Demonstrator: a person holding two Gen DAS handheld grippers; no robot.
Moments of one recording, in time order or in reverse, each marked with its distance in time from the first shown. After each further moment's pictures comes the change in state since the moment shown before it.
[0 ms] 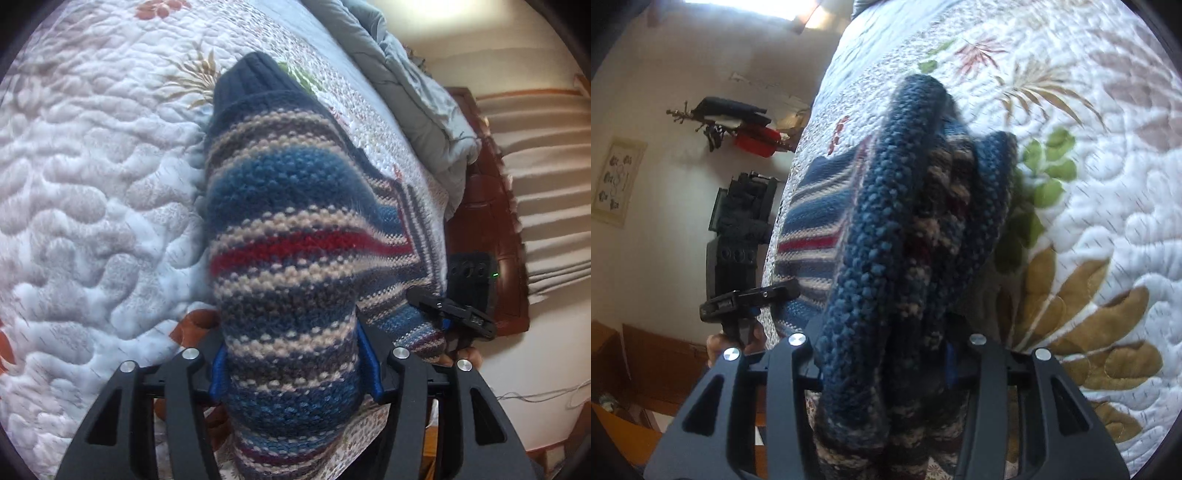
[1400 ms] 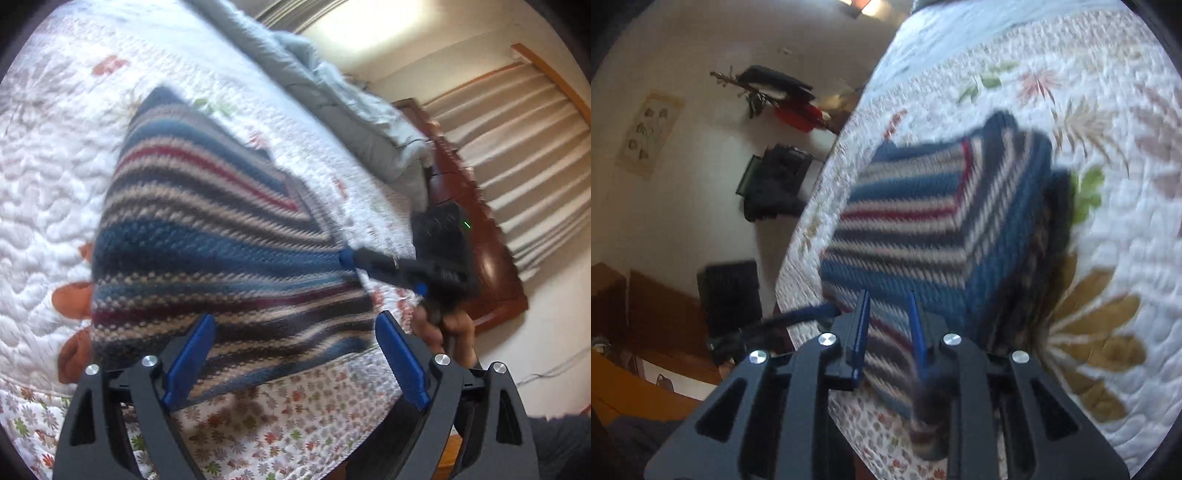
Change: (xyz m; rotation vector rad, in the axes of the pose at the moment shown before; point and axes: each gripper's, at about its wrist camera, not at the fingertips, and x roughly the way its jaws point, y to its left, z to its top) left arm 0.000 -0.081 -0.100 0.164 -0.196 -0.022; right arm -0.029 0.032 -0.024 -0.192 0.050 0.054
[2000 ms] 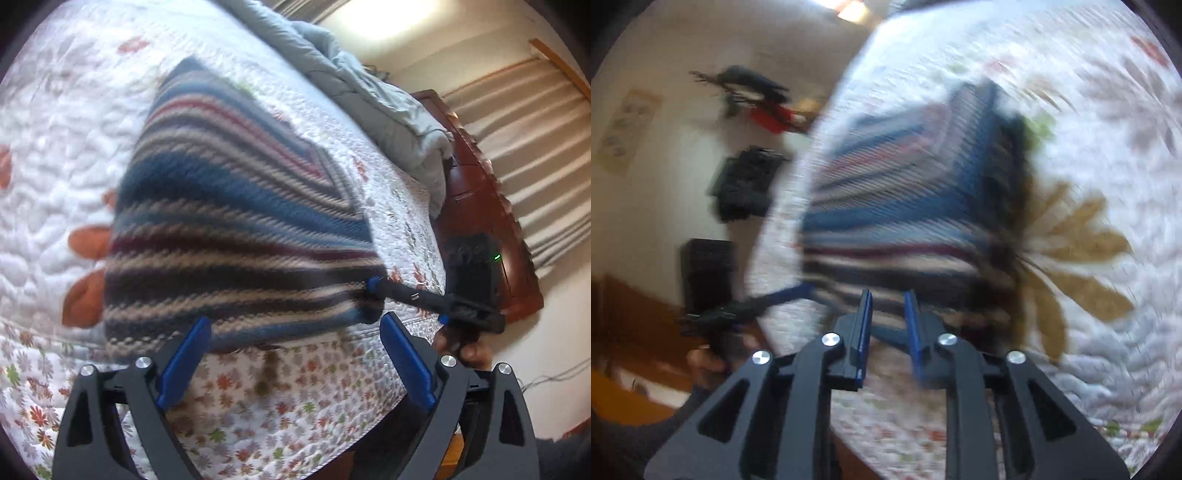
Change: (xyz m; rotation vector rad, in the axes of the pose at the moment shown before) left arm -0.006 0.006 -0.031 -0.033 0.026 0.066; right arm -0.004 0.013 -0.063 0.028 -0.045 -0.160
